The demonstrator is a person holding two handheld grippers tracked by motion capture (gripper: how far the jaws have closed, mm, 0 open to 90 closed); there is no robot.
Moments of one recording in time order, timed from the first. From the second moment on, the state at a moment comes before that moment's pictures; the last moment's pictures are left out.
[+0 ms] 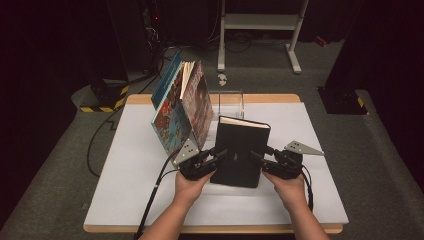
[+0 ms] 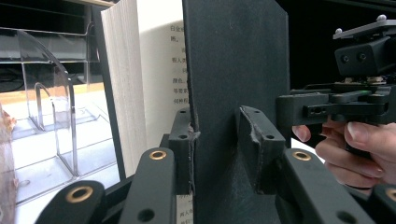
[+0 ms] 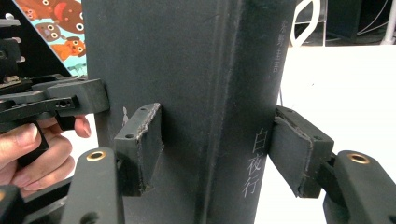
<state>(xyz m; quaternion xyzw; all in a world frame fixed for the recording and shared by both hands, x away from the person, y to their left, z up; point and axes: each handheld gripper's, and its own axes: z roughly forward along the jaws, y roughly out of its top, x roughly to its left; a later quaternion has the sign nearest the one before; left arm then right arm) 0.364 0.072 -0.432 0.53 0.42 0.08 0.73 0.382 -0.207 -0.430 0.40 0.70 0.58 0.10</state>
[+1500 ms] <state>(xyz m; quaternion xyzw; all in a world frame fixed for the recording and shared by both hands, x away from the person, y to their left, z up) 0.357 0.067 -0.448 0.55 0.40 0.11 0.72 0.375 -0.211 -0.442 0.39 0.69 0.58 0.14</state>
